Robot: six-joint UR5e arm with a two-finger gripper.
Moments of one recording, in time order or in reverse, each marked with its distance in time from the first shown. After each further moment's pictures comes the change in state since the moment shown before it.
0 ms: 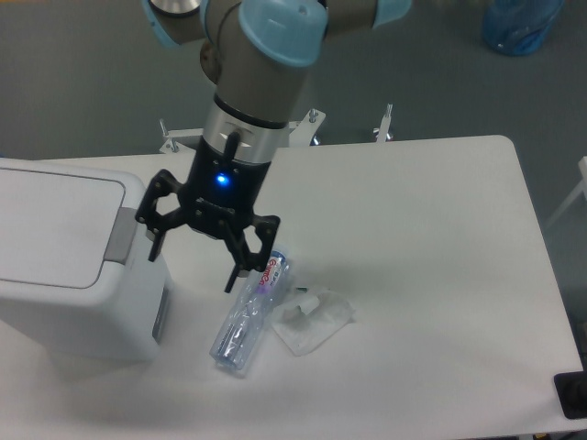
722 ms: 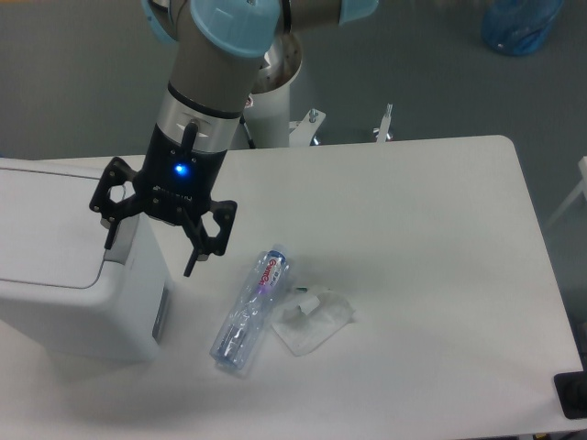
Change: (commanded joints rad) arm -0.043 0.057 -0.064 -0.002 0.003 -0.169
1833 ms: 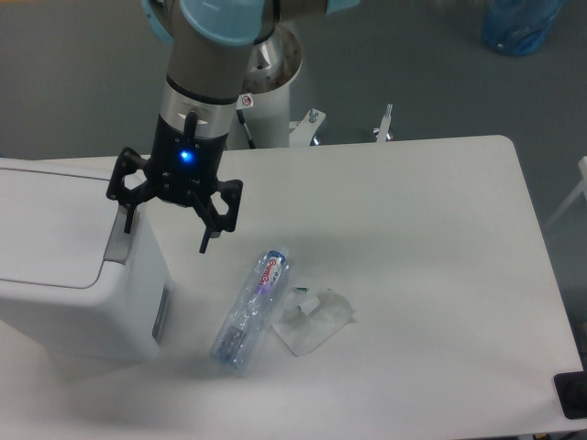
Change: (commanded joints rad) arm -0.002 0.026 -0.074 0.011 0.100 0.014
